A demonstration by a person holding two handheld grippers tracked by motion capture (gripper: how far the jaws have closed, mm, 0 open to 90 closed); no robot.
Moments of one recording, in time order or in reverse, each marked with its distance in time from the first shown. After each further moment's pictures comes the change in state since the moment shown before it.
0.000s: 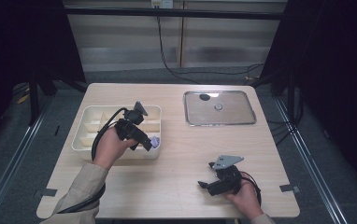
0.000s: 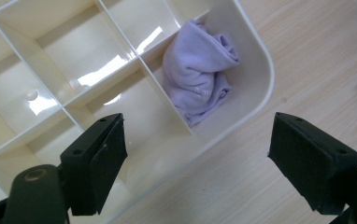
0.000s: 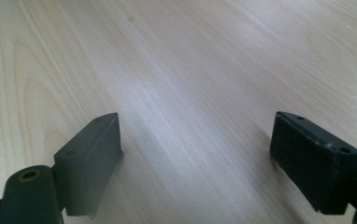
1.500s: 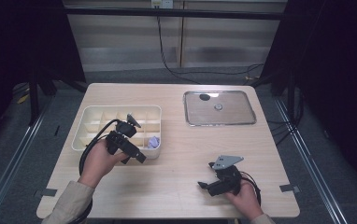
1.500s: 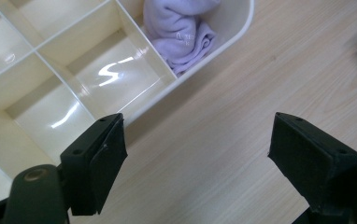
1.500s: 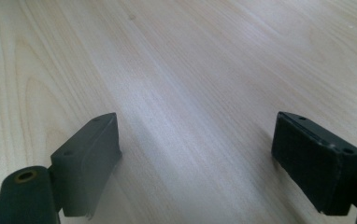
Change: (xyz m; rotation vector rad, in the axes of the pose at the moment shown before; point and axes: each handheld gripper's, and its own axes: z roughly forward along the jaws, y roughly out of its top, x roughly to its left) left arm -0.005 -0.045 -0.003 -0.031 -0.031 0.056; right arm 0.000 0.000 0.000 0.004 -0.001 -0.003
